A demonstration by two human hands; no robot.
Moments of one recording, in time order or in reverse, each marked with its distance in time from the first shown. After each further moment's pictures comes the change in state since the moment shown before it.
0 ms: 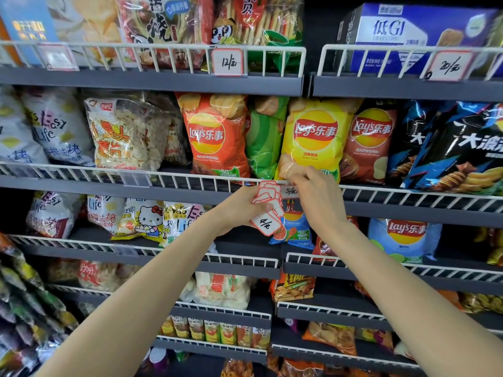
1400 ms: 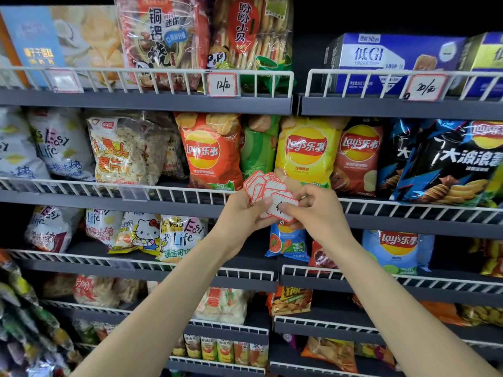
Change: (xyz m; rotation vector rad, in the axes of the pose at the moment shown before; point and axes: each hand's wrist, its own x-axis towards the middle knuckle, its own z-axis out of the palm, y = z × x) left_hand -0.028 0.023 0.025 -0.595 0.121 0.238; right_hand -0.019 -0.011 -0.053 1.114 -0.134 0.498
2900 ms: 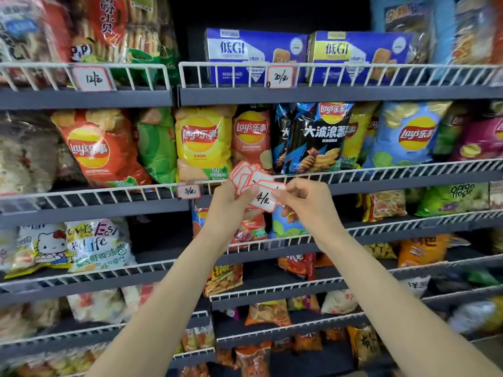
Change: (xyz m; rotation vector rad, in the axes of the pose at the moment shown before) left_hand -0.011 -0.023 0.149 0.188 -0.024 0.036; right_hand -0.068 0.026 -0.143 0.038 0.199 0.011
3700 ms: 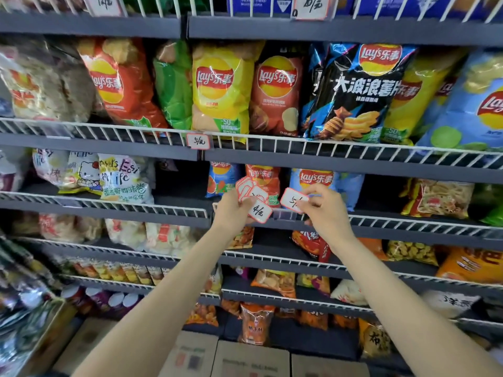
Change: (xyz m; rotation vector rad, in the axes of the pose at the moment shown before) left_hand -0.010 -0.101 0.028 0.263 0.328 -0.312; right_hand 0.020 0.122 -0.030 -0.181 -0.207 0.080
